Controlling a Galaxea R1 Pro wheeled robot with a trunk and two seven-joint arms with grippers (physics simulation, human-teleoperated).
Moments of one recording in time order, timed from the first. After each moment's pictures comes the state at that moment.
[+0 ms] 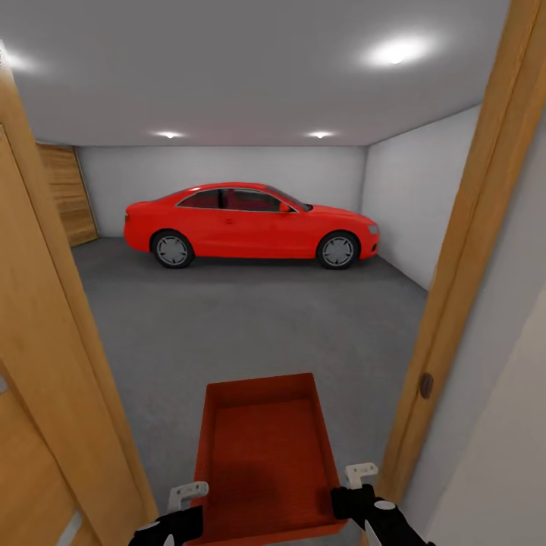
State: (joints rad) left arm -0.28 -0.06 0.02 -0.66 0.18 0.30 0.05; right arm -0.38 0.04 0.05 -0.55 0.04 0.18 0.10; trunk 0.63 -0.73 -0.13
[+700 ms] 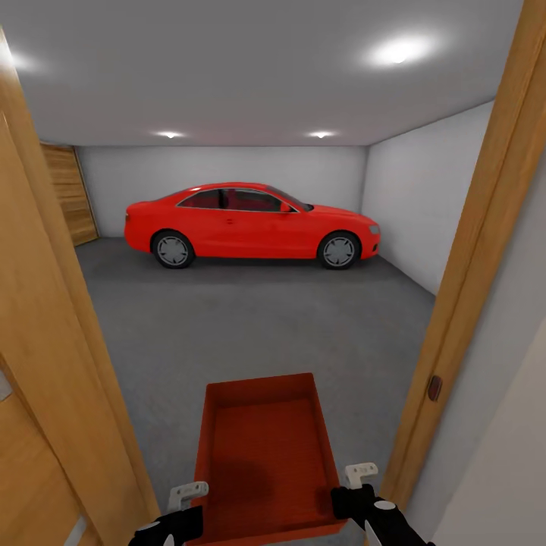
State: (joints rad) left arm -0.28 -0.06 0.02 -0.66 0.18 0.30 0.05; right arm -0.38 0.04 0.05 -0.55 0.04 0.18 0.10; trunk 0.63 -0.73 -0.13
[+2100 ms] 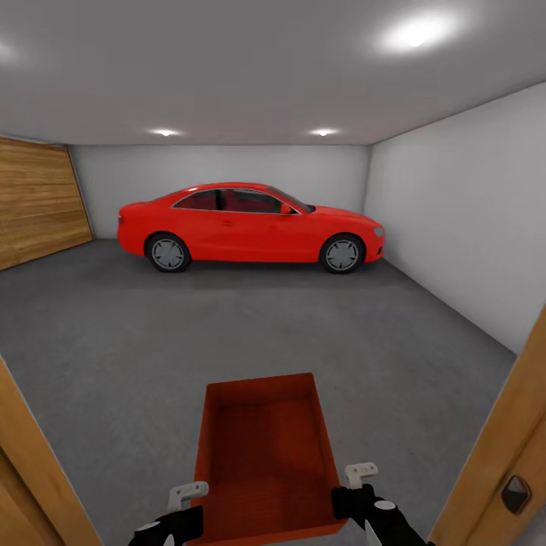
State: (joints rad) left arm -0.28 -0.06 0.02 -0.66 0.18 0.30 0.05; right arm -0.38 0.04 0.05 -0.55 0.04 0.18 0.10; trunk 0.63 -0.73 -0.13
